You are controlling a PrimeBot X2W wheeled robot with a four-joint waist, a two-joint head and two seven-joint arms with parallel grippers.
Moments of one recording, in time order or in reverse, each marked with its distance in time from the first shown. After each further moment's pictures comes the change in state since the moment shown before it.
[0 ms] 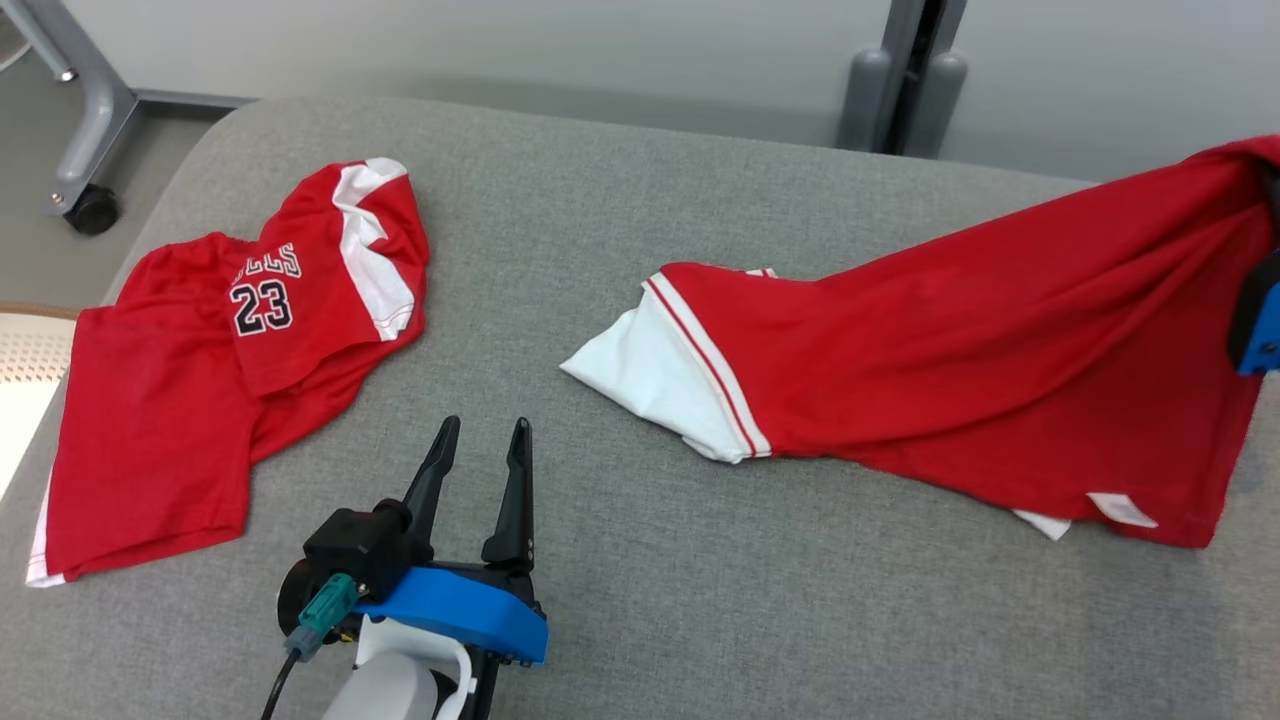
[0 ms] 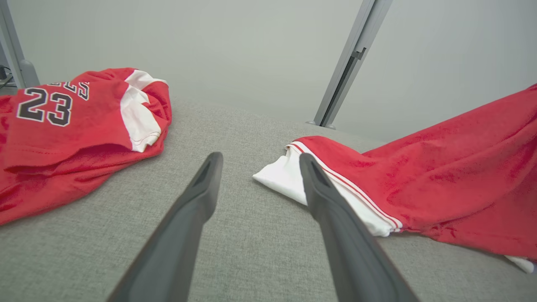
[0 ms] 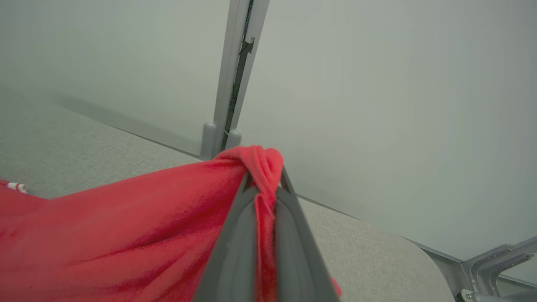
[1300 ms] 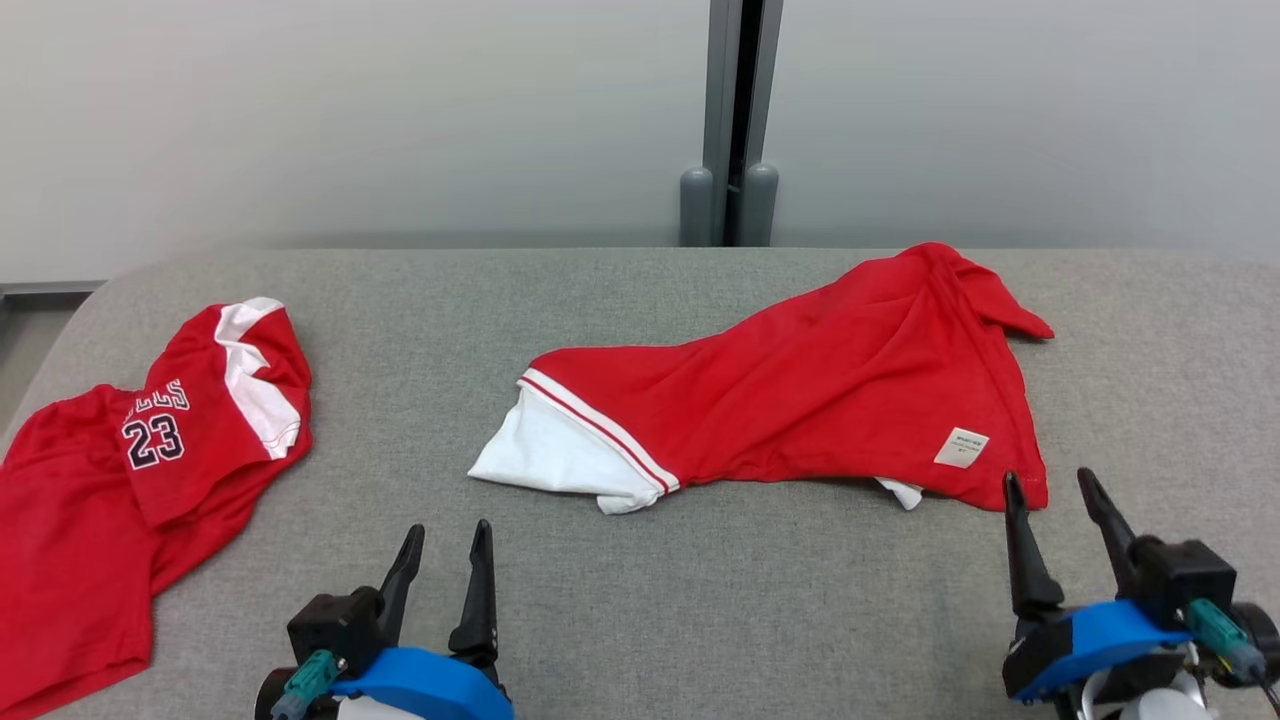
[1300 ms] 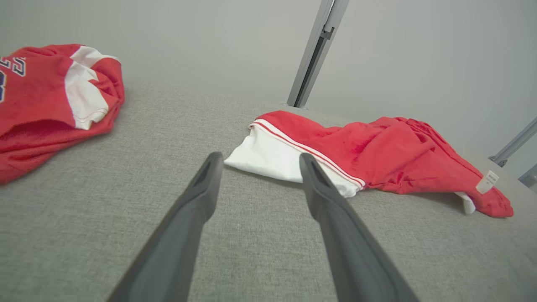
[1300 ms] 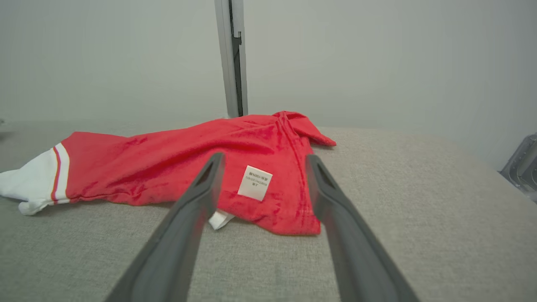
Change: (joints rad) left arm 0.091 -0.014 0.072 0.132 0.011 -0.026 0.000; right arm 0.447 0.361 -0.058 0.069 -0.053 0.000 -0.536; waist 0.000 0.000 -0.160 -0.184
